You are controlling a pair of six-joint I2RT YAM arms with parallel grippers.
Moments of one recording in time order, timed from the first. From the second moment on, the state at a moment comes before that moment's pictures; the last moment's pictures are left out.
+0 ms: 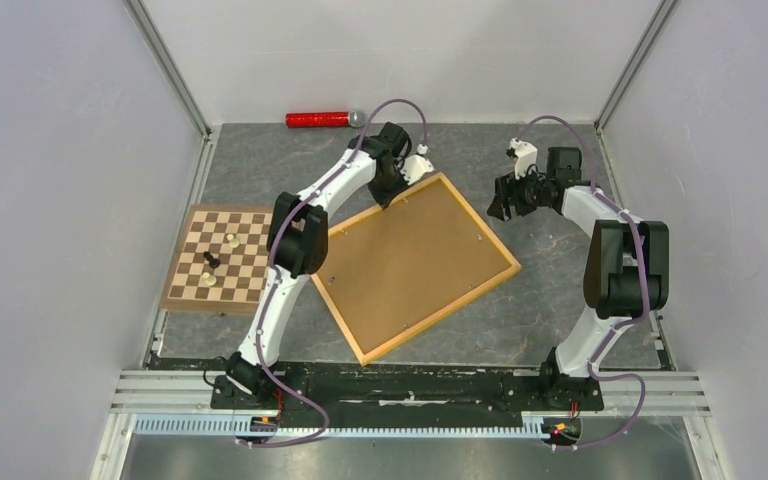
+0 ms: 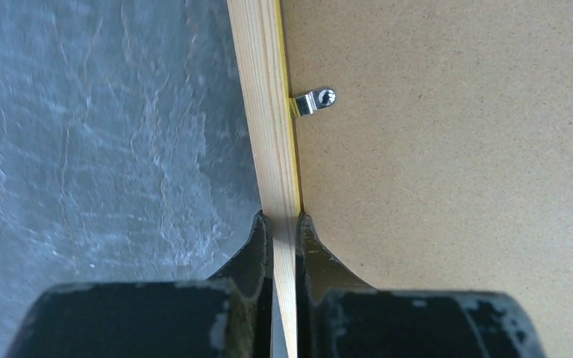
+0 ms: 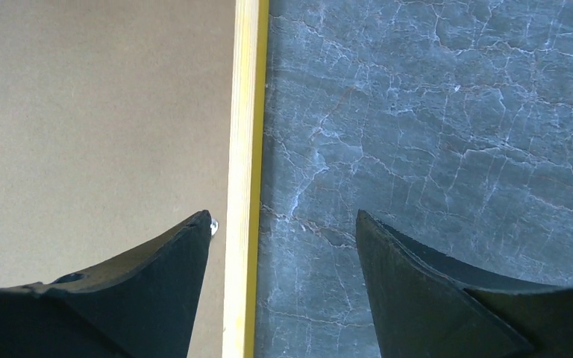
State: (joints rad) left arm -0.52 2.48 2.26 -0.99 0.11 0.59; right arm -0.06 1.79 1.16 -0.26 -0.60 -0.35
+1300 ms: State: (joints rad) left arm -0.65 2.53 2.31 -0.87 0.02 0.71; right arm -0.05 1.66 0.87 -0.29 -0.57 -0.40
